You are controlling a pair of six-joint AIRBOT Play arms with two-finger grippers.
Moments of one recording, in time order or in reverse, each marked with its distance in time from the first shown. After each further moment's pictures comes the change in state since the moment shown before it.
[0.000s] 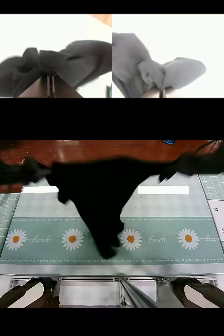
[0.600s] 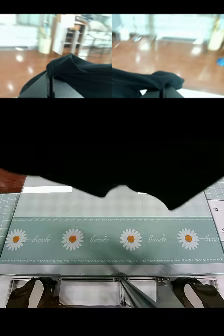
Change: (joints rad) left arm 0.233 0.499 0.441 0.089 -0.076 -0.034; right arm -0.103 0.405 0.509 -0.319 0.174 0.095
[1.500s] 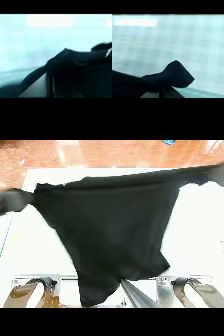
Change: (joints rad) left arm -0.272 -0.042 -0.750 0.203 0.021 -0.018; right arm -0.002 -0.200 -0.655 0.228 -0.105 -0.096
